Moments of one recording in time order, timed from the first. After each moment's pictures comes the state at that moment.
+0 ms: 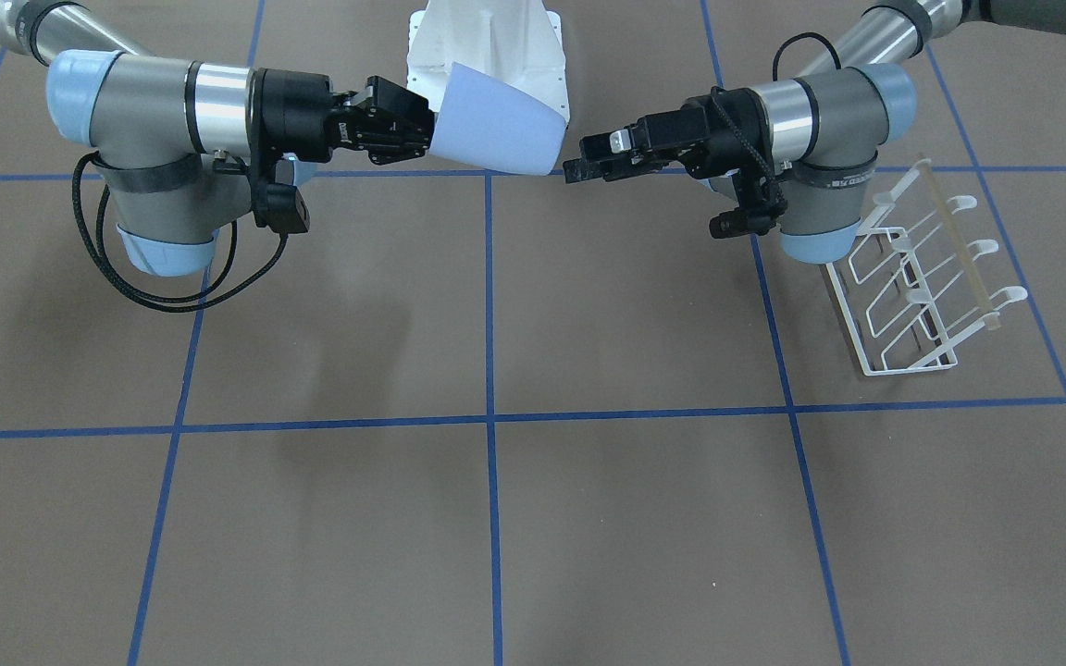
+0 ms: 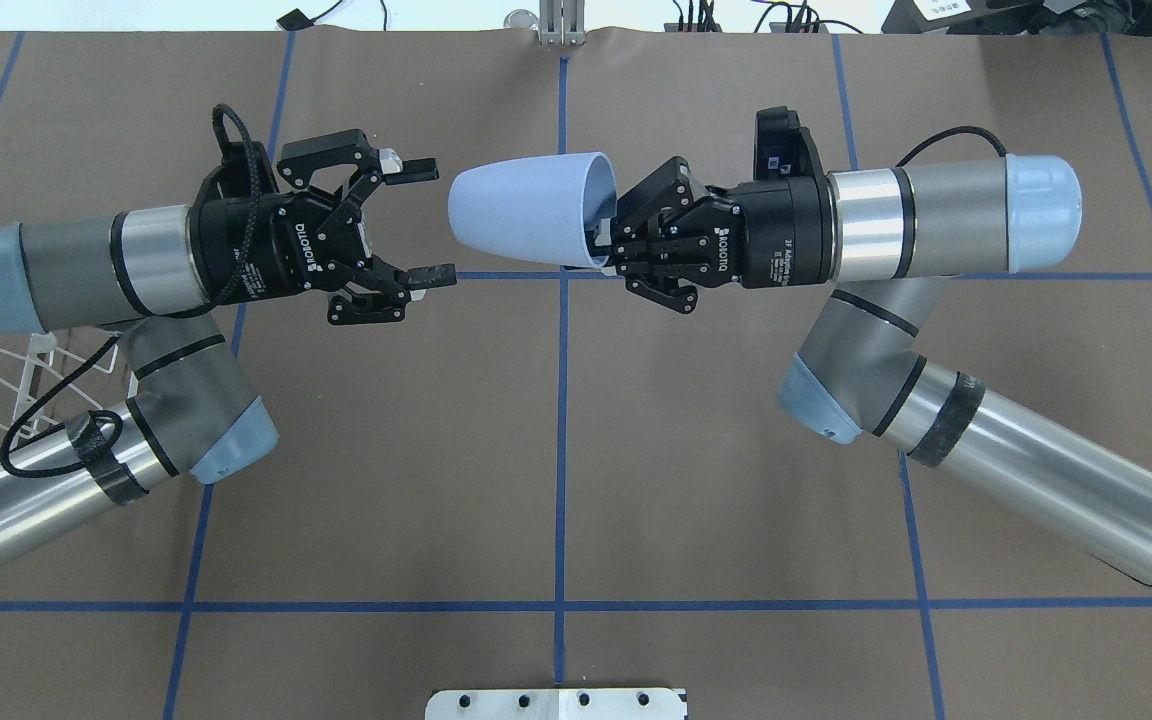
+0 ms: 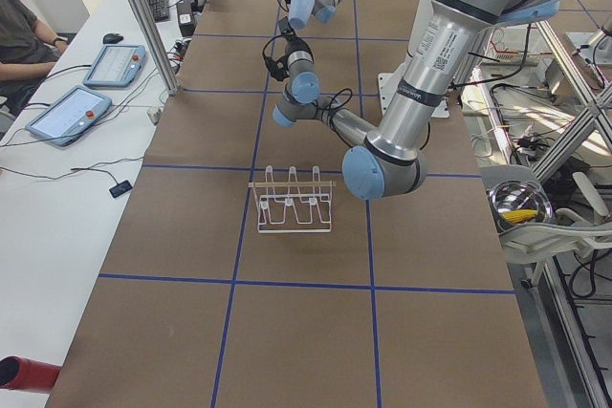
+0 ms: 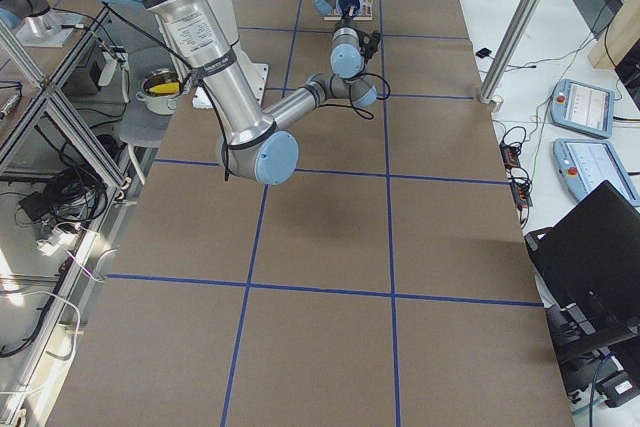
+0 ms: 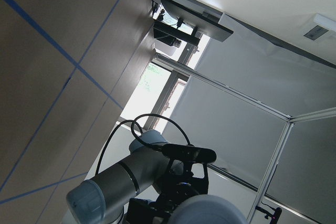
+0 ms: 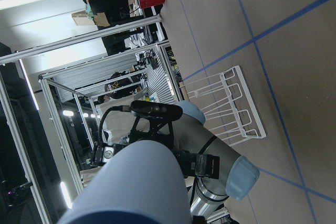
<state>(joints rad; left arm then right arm) -0.69 -2.10 -1.44 -3.56 -1.84 -2.54 0.70 -0.99 1.46 0.30 2.13 2.33</state>
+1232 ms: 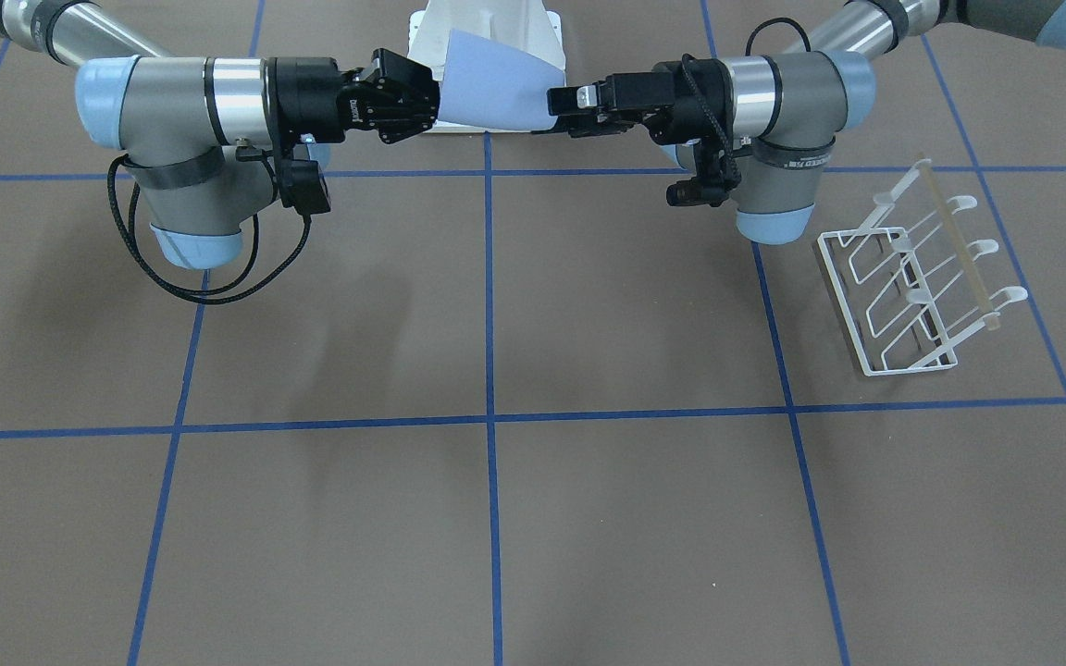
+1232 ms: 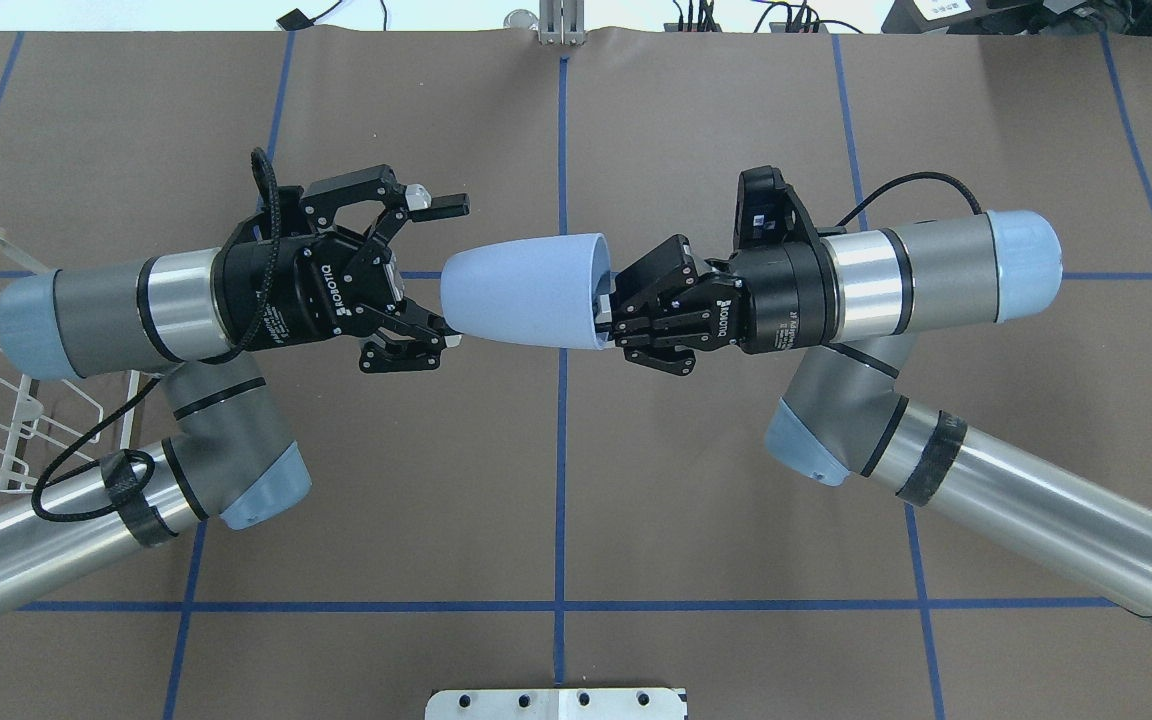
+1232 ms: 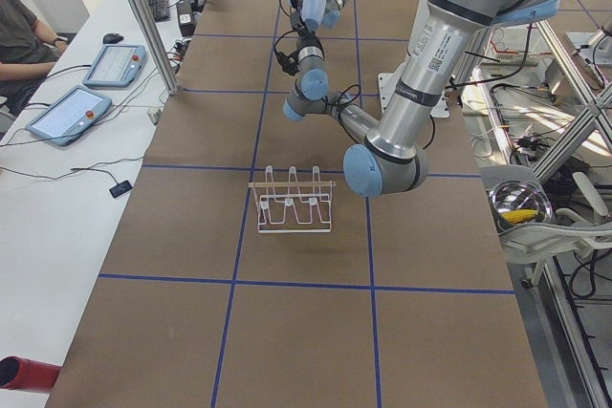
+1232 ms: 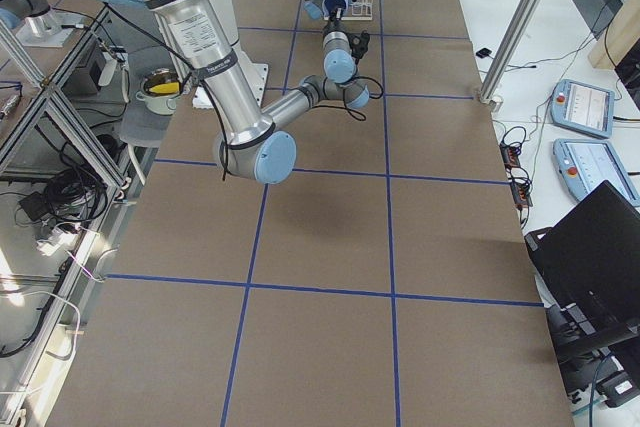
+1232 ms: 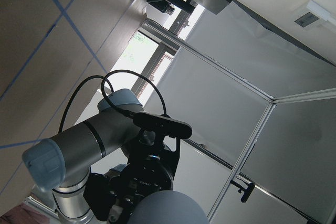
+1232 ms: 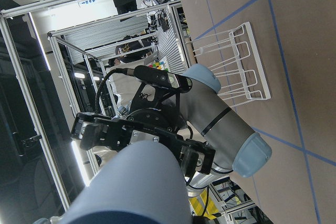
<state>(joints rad) -0.61 -2.11 -1.48 -3.58 -1.83 -2.57 0.65 -0.99 1.45 0.37 2.15 2.29</state>
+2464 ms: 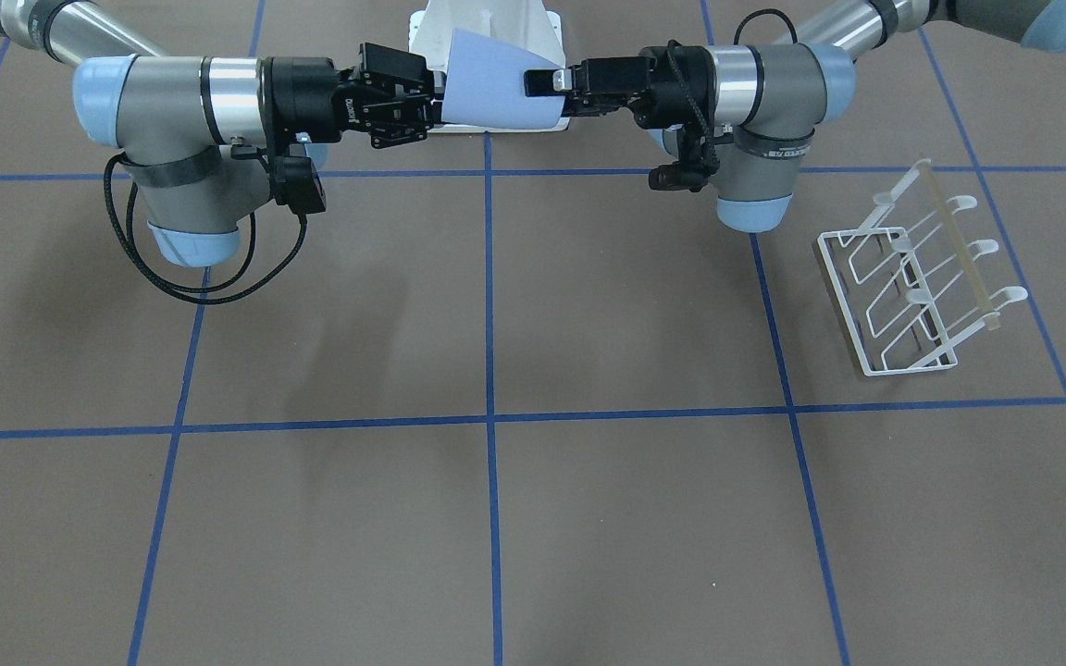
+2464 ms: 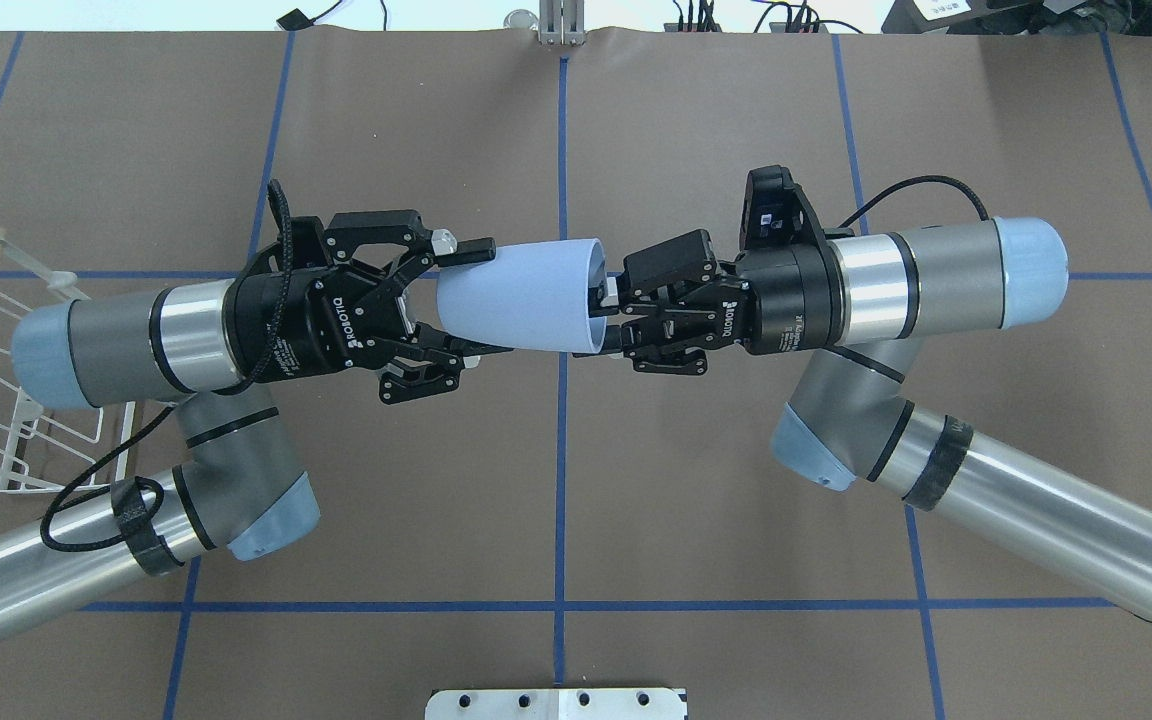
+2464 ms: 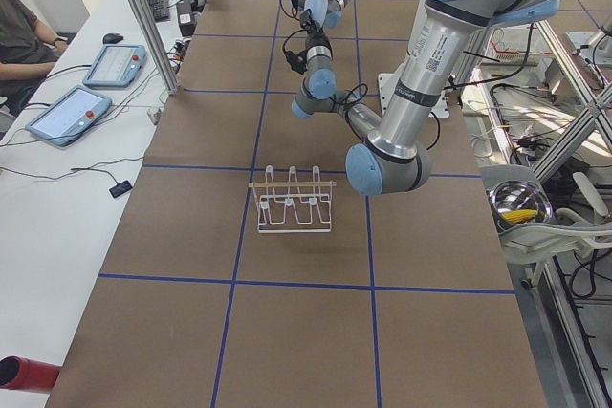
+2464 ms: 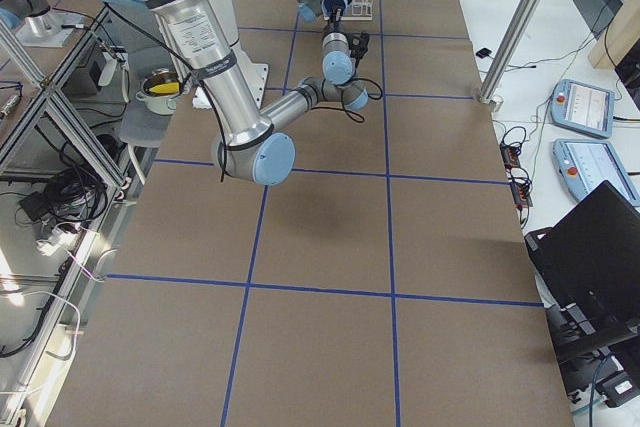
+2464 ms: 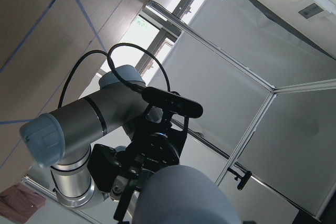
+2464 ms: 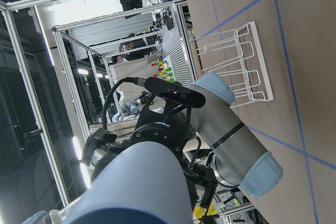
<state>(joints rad) -0.57 -2.10 -1.50 -3.59 -1.81 -2.58 0.65 -1.01 1.46 0.37 2.12 2.23</state>
